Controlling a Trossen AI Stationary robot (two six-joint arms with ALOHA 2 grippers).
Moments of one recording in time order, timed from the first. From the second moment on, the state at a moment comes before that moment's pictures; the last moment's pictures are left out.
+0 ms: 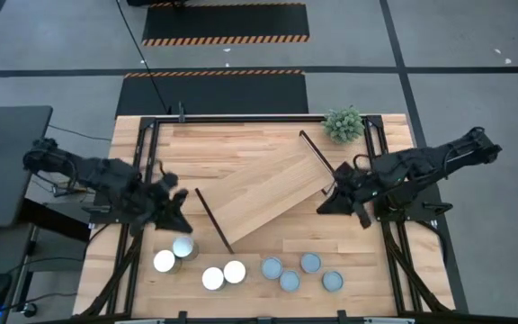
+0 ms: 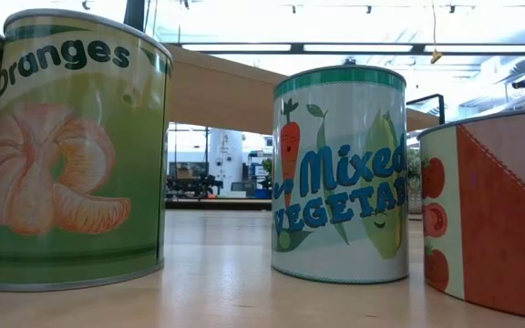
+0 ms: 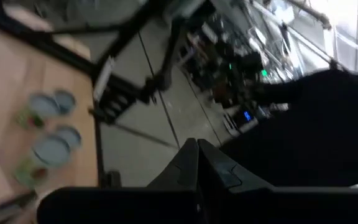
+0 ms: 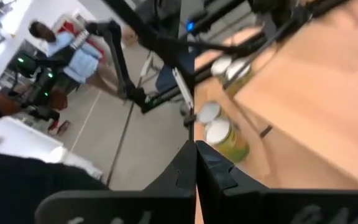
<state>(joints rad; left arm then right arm) -0.41 0.83 0.90 -0.12 0.18 -0.83 0.37 0.96 1.03 -0.37 -0.02 0.73</state>
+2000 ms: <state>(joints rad) -1.15 1.43 1.07 -0.76 0.10 -1.83 0.41 1.29 1.21 -0.72 -0.18 0.40</state>
